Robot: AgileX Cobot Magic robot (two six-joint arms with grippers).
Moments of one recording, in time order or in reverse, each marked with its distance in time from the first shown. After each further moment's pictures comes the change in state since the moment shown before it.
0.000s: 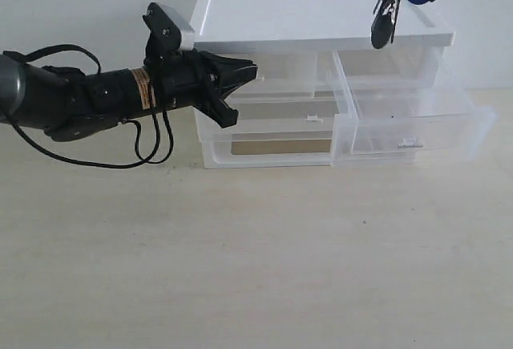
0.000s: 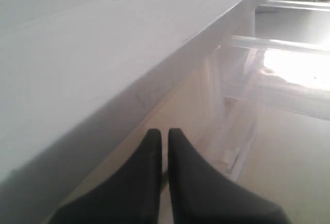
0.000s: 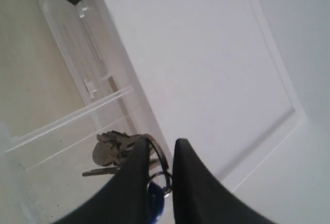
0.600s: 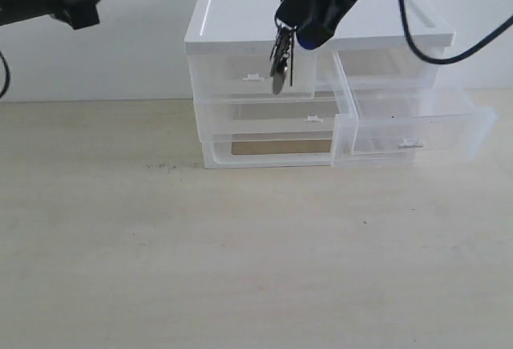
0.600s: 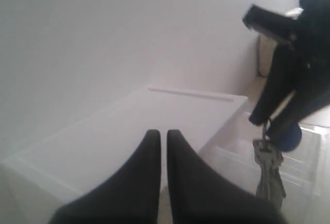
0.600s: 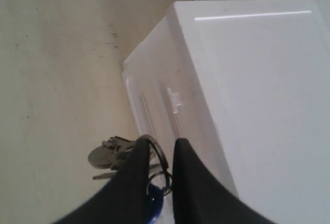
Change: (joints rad) left arm 0.225 -0.583 0.272 0.200 -0.090 -0.388; right arm 0.190 0.106 0.000 0.133 -0.055 -0.010
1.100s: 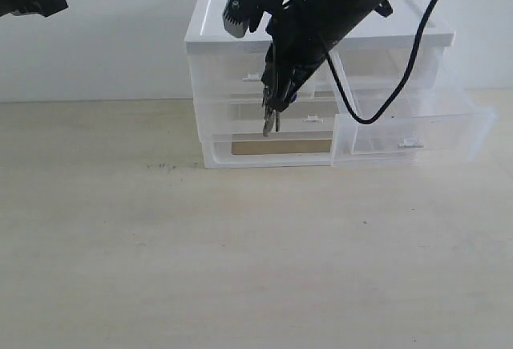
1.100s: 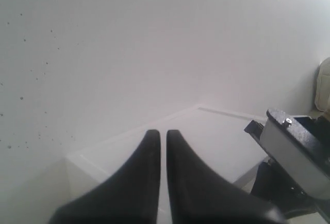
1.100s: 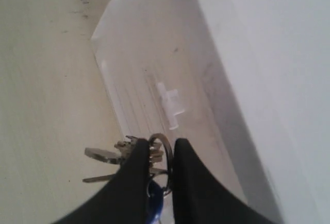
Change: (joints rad) left arm 0.063 -0.034 0.101 -0.228 -0.006 0.144; right arm 0.006 0.272 0.000 -0.072 -0.232 0.045
